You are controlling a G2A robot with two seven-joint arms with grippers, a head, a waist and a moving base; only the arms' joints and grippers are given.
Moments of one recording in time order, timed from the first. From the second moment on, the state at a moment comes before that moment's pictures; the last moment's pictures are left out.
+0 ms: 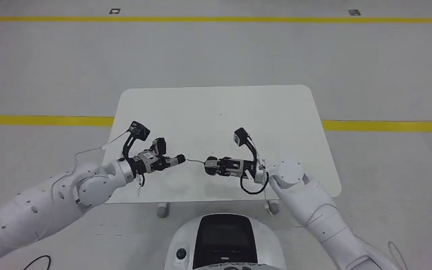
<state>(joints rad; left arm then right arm) 0.73 -0.39 -0.17 -1.73 0.10 -0.34 0.07 -1.25 -1.28 0.99 -1.37 0.31 -0.21 0.94</state>
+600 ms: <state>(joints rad) 0.77 -0.51 -0.49 -1.53 -0.52 -0.34 -0.67 -1.25 -1.28 0.99 -1.37 0.31 -0.21 0.94</state>
